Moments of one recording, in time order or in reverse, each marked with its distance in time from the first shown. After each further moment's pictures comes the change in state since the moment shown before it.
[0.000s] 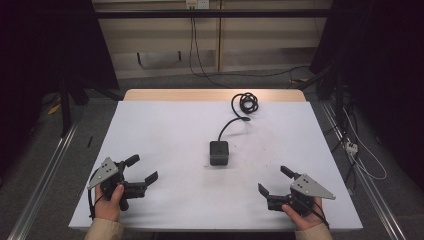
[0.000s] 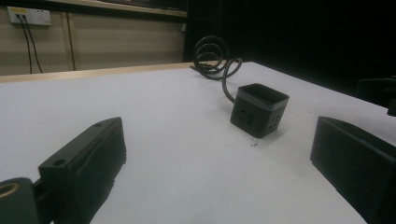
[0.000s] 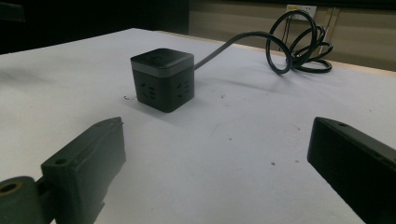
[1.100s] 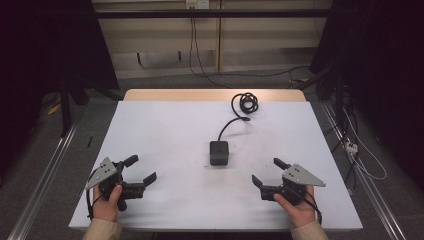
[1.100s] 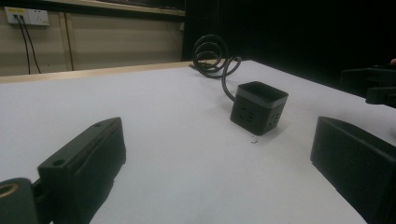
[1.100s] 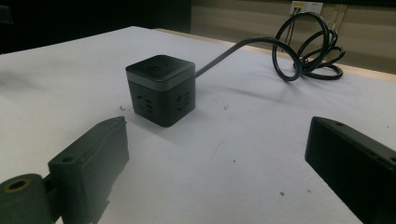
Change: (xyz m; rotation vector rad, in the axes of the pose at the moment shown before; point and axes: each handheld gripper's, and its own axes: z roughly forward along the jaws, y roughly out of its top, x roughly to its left) left arm 0.003 0.000 -0.004 0.004 -0.005 0.009; right arm -0.001 0.016 0.025 0.025 0.012 -0.005
